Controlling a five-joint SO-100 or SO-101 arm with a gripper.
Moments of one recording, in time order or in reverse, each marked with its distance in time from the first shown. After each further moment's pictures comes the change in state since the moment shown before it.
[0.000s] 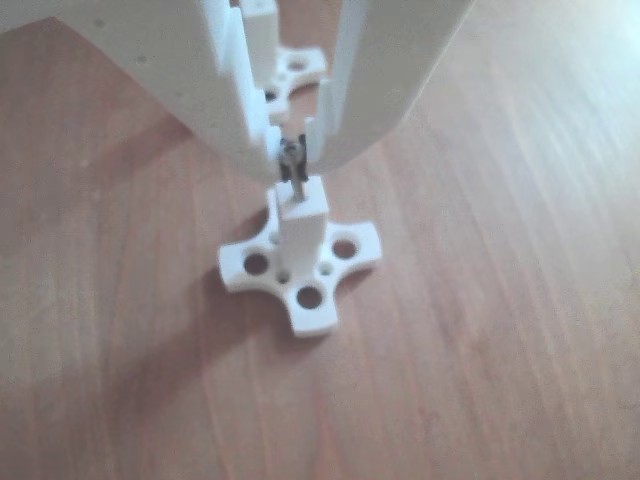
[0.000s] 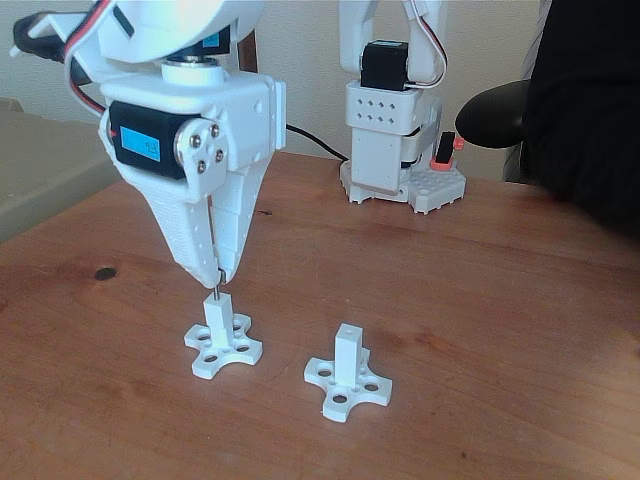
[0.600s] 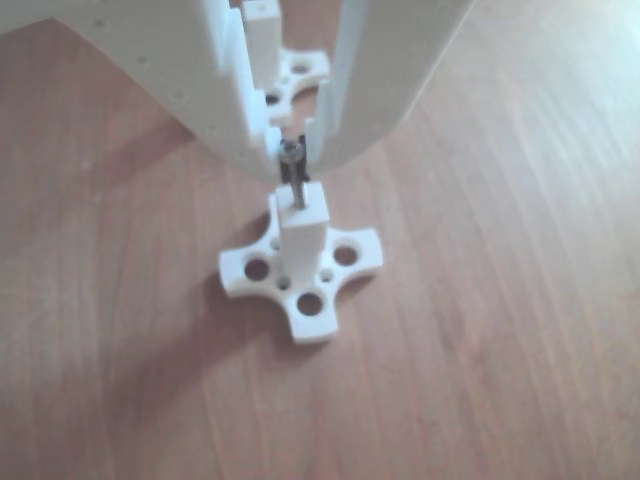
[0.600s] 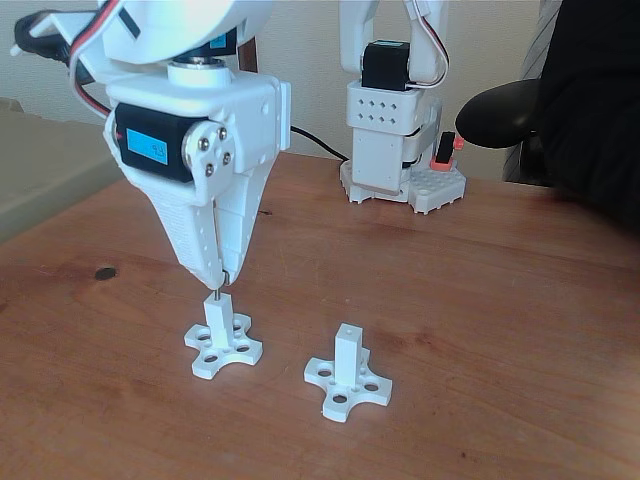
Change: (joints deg) arm -1.8 0.0 -0.5 0.0 0.0
